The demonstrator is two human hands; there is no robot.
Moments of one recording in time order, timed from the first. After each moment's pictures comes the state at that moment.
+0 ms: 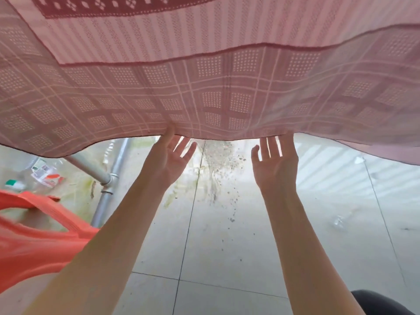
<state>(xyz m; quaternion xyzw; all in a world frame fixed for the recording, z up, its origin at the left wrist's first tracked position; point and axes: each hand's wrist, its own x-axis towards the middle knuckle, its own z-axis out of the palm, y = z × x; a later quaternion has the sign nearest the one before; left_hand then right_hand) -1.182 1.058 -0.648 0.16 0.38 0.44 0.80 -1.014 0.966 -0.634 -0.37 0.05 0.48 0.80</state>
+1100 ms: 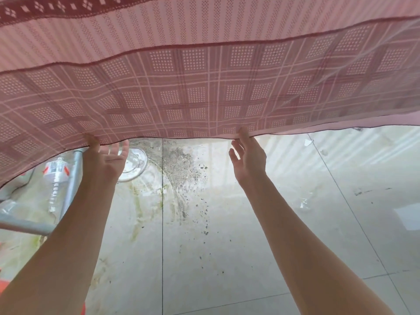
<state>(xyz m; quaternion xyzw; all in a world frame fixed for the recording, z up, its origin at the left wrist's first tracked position) -1.155 1.131 -0.653 0.09 0.43 0.54 0.72 -0.953 0.965 -0.653 -0.49 0.05 0.40 0.77</state>
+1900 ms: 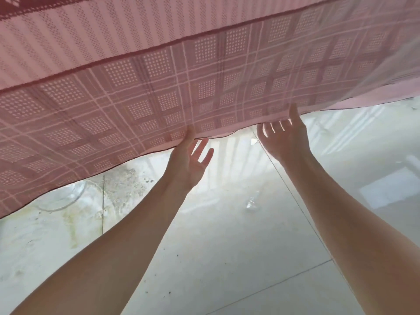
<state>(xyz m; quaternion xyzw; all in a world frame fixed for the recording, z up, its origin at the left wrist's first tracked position) -0.917 0.950 -0.647 0.24 0.33 0.27 0.87 -0.755 0.841 -0.632 -0.31 0.09 0.38 0.87</state>
